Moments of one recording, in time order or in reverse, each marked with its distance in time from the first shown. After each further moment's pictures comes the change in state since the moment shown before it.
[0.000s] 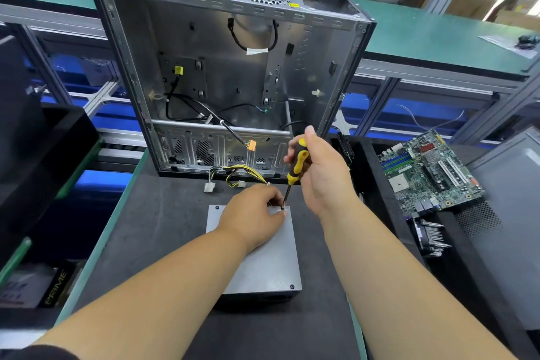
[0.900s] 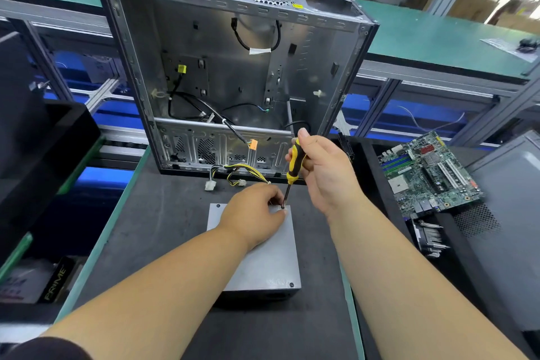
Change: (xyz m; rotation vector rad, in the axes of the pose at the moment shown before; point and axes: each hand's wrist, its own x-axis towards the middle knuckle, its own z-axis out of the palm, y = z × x) left_hand 0.000 0.002 -0.001 0.031 0.013 0.025; right_hand -0.011 -0.013 -0.004 -0.031 -0.041 -0.029
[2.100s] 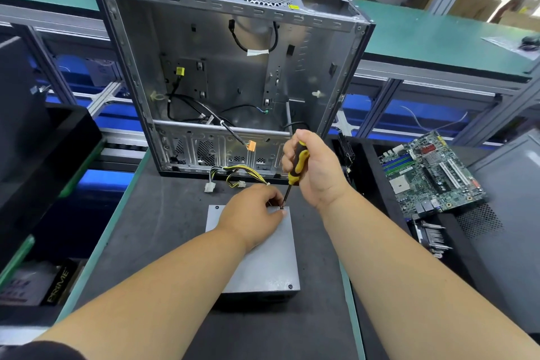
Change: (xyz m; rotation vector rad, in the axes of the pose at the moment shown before) left_hand 0.000 0.001 -0.001 -0.040 -0.022 -0.051; right_hand 0.017 0.005 0.007 0.124 -0.110 0.072
